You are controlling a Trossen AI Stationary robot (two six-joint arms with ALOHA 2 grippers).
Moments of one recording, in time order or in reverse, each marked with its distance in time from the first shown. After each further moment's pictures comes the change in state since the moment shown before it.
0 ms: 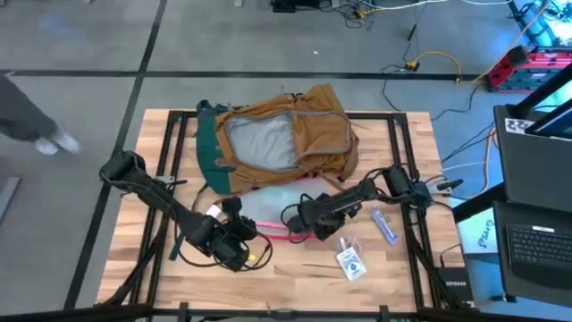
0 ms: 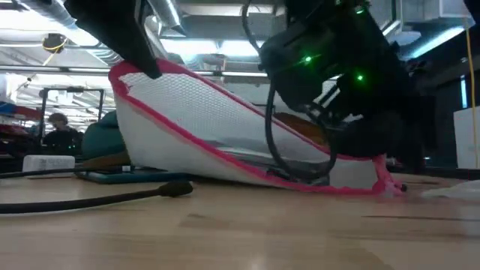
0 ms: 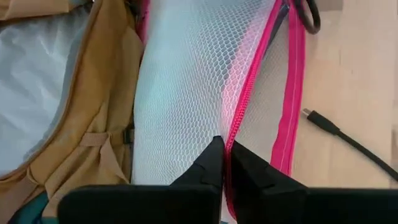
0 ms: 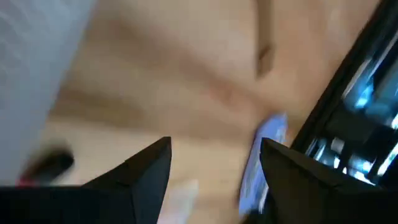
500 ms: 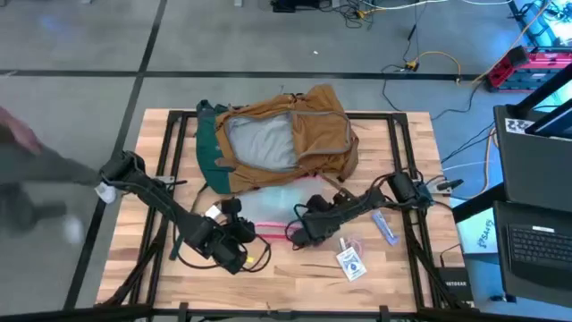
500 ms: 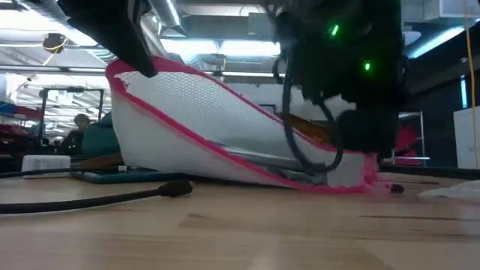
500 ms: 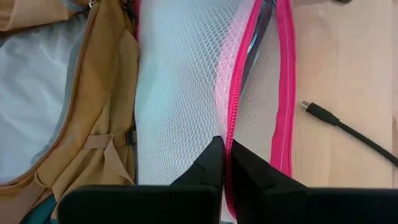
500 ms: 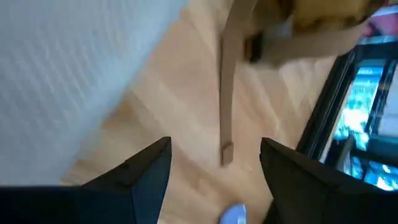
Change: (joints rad) left arm -0.018 0.000 0.000 -0.011 -0.006 0.037; right arm 0.084 -0.023 0.014 0.001 0.416 -0.026
